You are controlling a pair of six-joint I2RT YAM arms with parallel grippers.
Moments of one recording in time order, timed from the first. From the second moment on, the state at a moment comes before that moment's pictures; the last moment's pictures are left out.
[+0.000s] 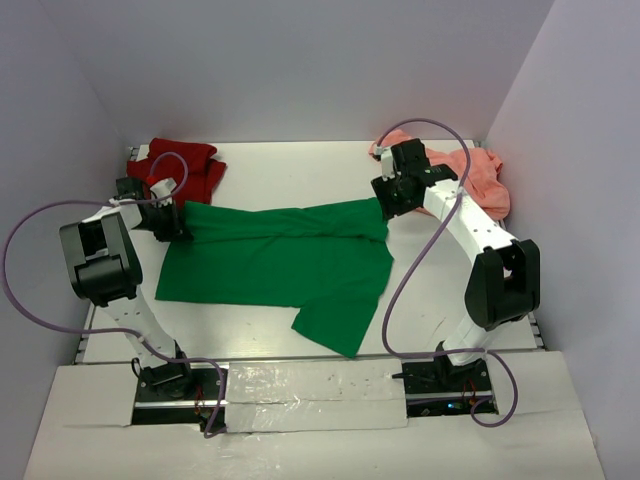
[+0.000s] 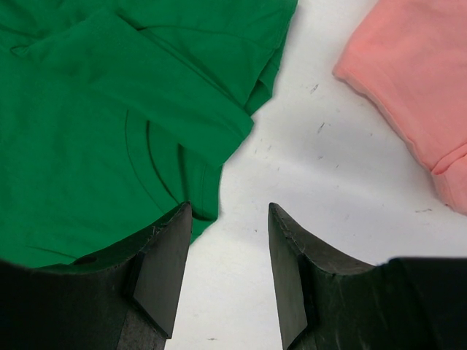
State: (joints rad) left arm 0.28 1.93 1.23 -0.46 0.50 0.09; right arm 0.27 1.64 1.40 -0.75 0.00 -0.14
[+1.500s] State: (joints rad) left arm 0.39 1.86 1.23 -0.49 0.39 0.20; right arm 0.29 1.65 1.33 -0.72 -0.06 -0.13
